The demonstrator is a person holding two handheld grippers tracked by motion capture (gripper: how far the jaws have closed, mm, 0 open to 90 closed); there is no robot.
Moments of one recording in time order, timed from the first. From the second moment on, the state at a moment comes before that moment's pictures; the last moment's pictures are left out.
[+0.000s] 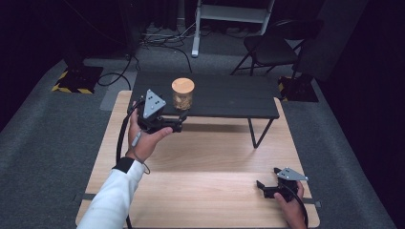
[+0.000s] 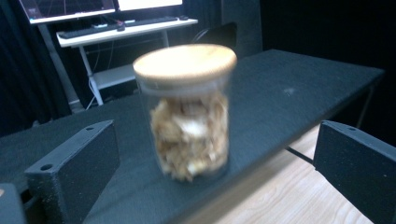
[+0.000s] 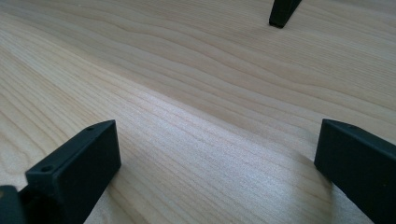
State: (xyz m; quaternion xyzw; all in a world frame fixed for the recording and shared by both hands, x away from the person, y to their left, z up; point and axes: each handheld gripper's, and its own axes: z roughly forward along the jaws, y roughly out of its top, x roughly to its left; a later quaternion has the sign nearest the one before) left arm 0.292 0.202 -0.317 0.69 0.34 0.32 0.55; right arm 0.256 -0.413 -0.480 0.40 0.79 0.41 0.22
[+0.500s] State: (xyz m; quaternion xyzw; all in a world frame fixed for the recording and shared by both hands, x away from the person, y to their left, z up) left arm 0.252 0.211 -0.400 0.69 0.36 0.30 0.56; right arm 0.256 -0.413 -0.480 0.40 0.79 0.41 0.22
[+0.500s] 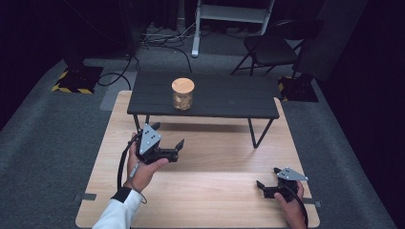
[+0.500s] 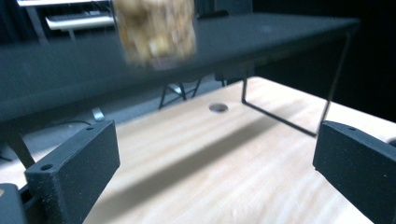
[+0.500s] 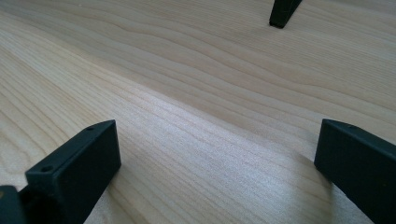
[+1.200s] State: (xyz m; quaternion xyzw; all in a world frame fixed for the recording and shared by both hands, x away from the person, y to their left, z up) left arm 0.241 0.186 -0.487 0.76 0.38 0.23 0.47; right arm 0.256 -0.414 -0.480 0.40 0.79 0.41 0.21
